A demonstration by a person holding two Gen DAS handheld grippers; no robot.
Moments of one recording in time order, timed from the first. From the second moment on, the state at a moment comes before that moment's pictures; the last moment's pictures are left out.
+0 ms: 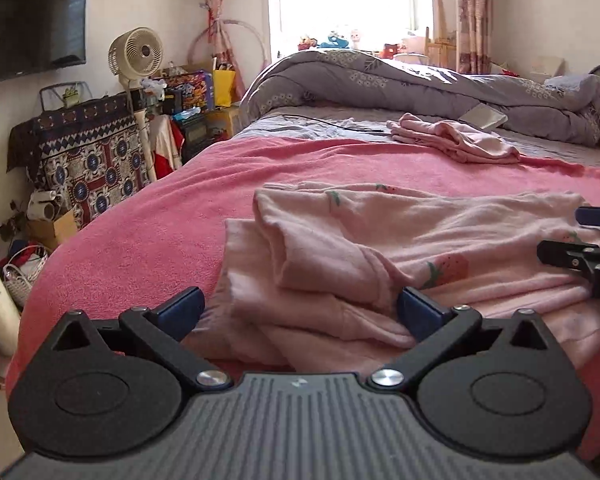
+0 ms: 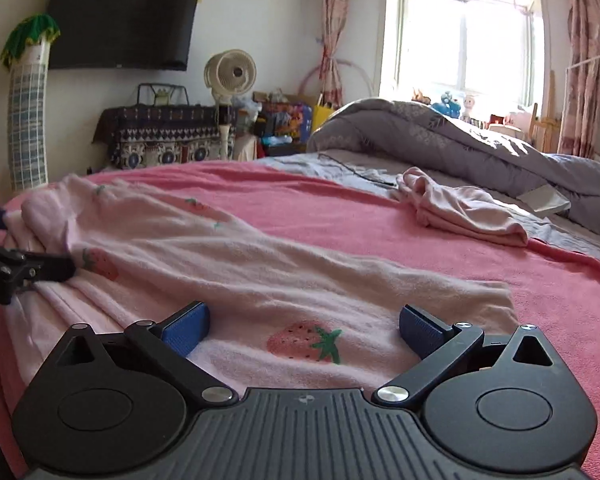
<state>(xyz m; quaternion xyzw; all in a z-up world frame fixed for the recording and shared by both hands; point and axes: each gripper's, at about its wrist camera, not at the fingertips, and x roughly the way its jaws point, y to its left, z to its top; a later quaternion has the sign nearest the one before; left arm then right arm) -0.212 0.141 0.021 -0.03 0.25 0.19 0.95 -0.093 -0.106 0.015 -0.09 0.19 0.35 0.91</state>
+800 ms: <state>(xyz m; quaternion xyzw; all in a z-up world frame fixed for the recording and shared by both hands) -0.144 -0.006 0.043 0.09 0.18 0.01 0.98 0.061 -0.242 0.038 0.26 0.33 0.38 0.82</state>
